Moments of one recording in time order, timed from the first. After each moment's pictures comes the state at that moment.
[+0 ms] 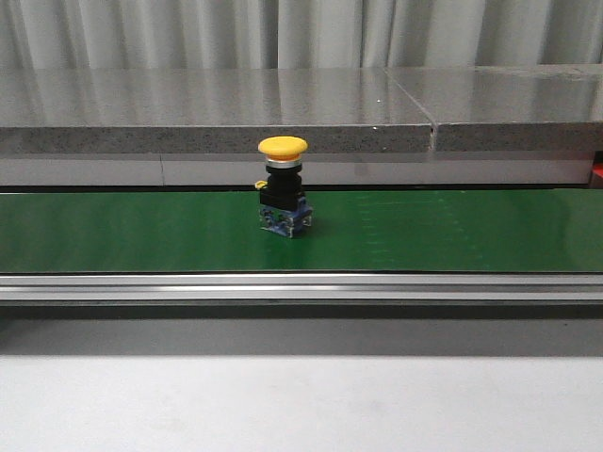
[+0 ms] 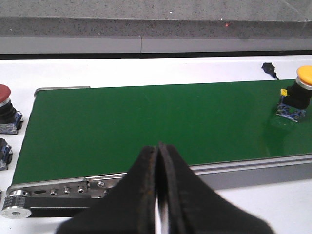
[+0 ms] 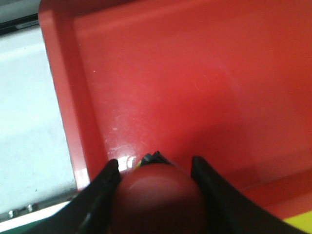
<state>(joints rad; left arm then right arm) -0.23 0.47 -0.40 -0.05 0.40 -0.05 -0.45 1.83 -1.42 0.09 0.65 -0.08</state>
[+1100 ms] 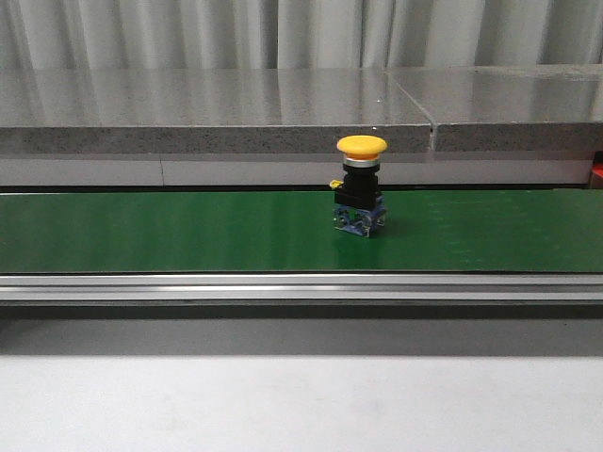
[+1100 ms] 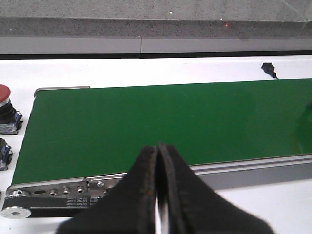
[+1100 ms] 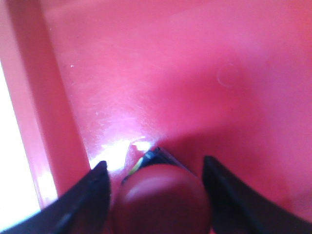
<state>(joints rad) -0.23 0.47 -0.40 -0.05 0.40 -0.05 -0.45 1.99 -1.43 0.14 0.55 -0.08</state>
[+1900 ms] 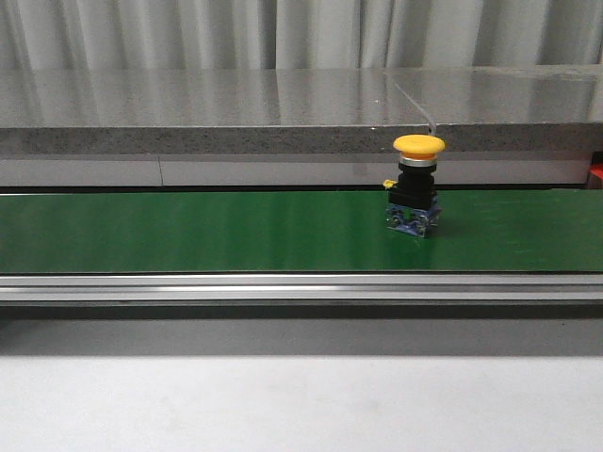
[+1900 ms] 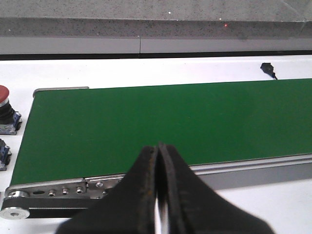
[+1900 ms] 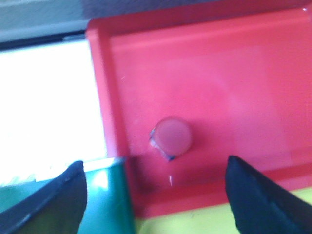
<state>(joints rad) -0.23 0.47 -0.40 -0.05 0.40 -0.05 -0.42 1.61 -1.35 0.12 0.72 -0.18</state>
